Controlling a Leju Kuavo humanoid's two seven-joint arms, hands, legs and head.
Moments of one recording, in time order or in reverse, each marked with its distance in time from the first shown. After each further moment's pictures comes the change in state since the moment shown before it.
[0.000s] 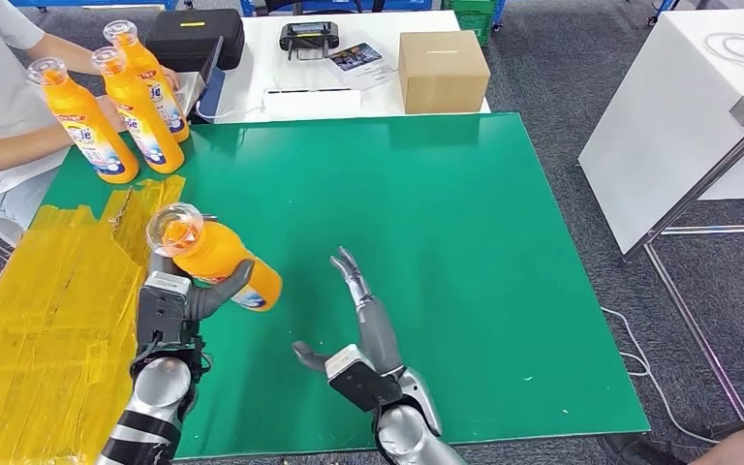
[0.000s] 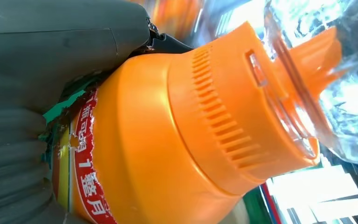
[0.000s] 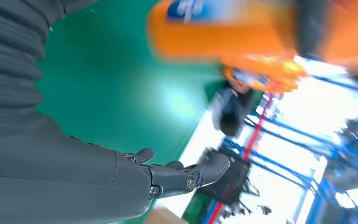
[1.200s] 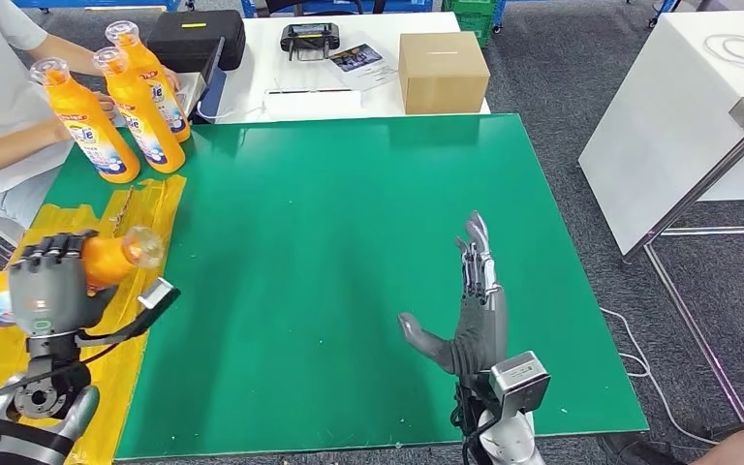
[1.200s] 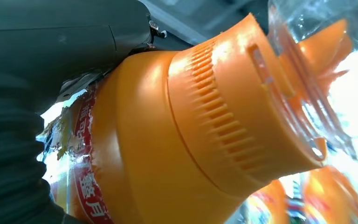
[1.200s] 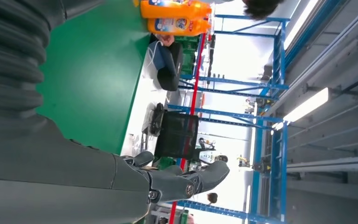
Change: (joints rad) left arm 0.014 0.445 -0.059 0.068 -1.225 0.261 0.800; right arm 0.152 -0.161 -0.170 -0.506 -0.277 0.211 -0.040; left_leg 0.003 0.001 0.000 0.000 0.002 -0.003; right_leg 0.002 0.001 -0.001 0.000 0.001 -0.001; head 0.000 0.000
